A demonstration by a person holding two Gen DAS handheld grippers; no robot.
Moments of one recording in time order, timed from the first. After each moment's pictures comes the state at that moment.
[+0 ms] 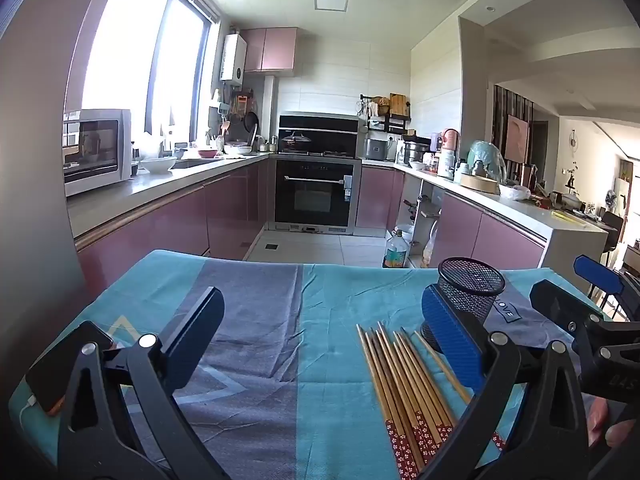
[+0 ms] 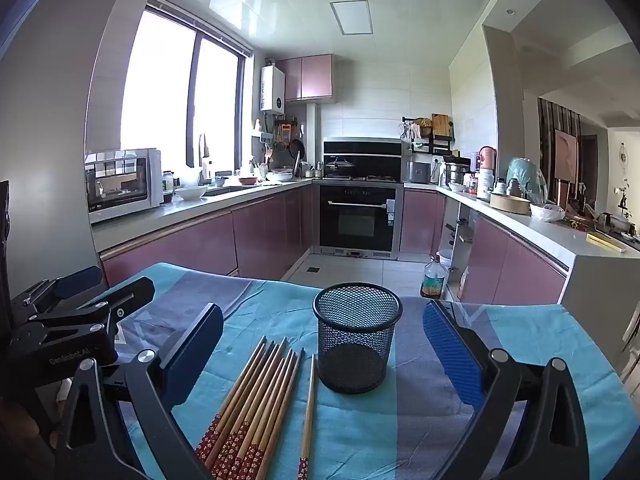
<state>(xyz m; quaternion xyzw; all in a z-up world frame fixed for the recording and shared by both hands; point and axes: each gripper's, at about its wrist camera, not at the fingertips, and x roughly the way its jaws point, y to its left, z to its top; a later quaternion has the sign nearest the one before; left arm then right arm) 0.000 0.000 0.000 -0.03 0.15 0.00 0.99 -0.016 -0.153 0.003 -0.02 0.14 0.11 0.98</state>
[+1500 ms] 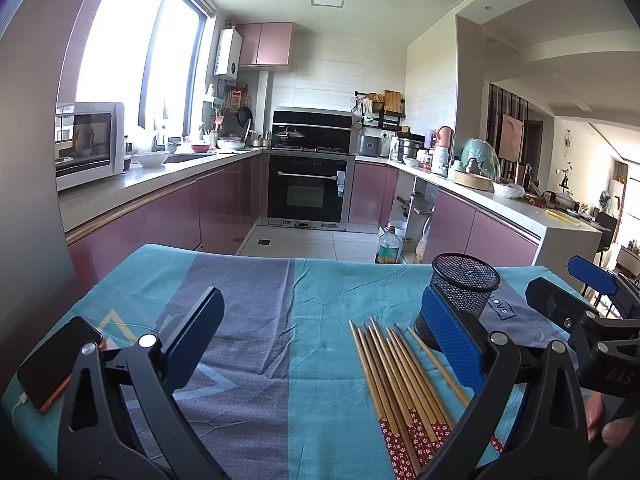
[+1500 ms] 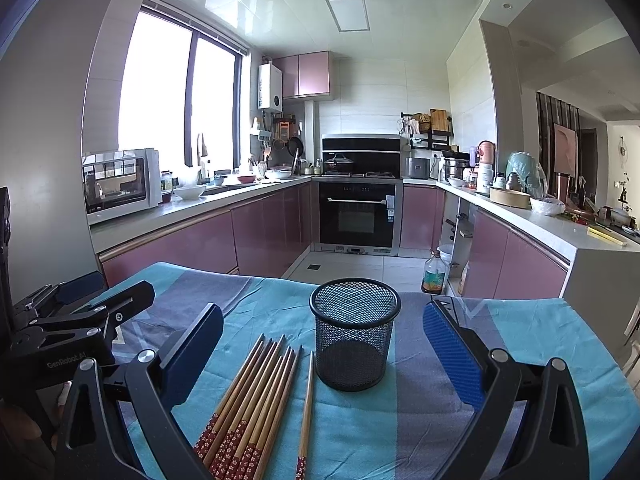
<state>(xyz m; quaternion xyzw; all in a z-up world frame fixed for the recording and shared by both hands) 0.008 0.003 -0.006 -0.04 0.16 -0.01 0.99 -0.011 -0.157 0.001 -0.01 0.15 0.11 0.98</state>
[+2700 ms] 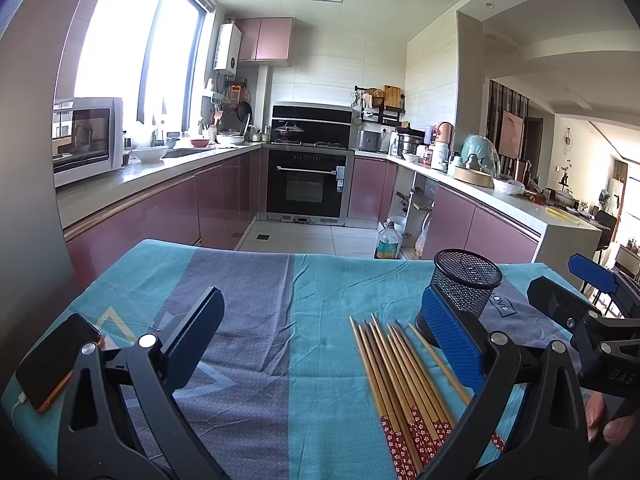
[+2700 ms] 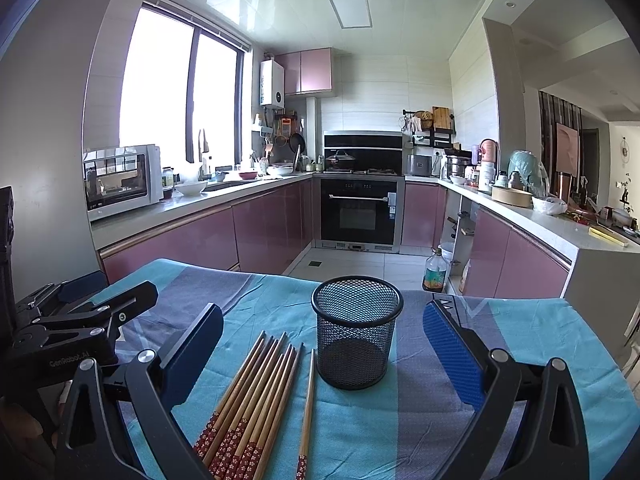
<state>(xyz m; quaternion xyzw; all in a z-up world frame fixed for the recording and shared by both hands) 0.007 0.002 -0.007 -0.04 0.17 -0.01 0.99 -0.007 -0.159 -0.001 -0.01 0.16 0.12 0.98</state>
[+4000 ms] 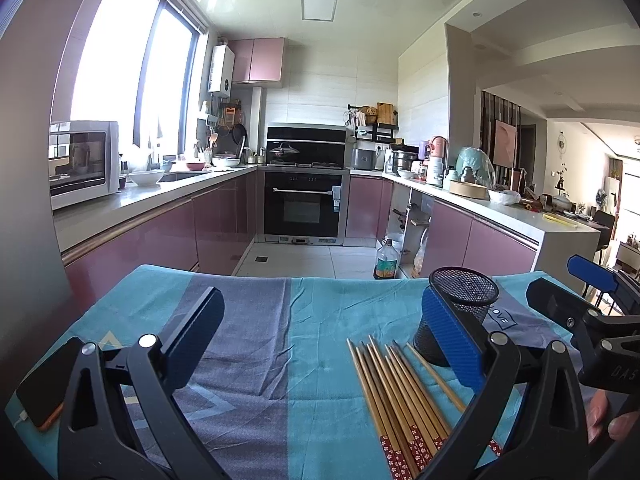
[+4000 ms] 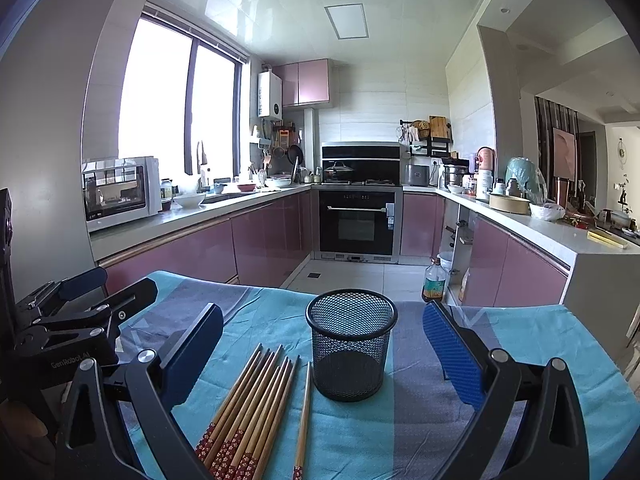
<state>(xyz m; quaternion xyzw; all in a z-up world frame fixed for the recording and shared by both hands) 0.012 -0.003 -0.001 -0.02 0.13 -0.02 0.99 -0.006 -0.161 0.000 -0.01 0.13 0.11 0.98</state>
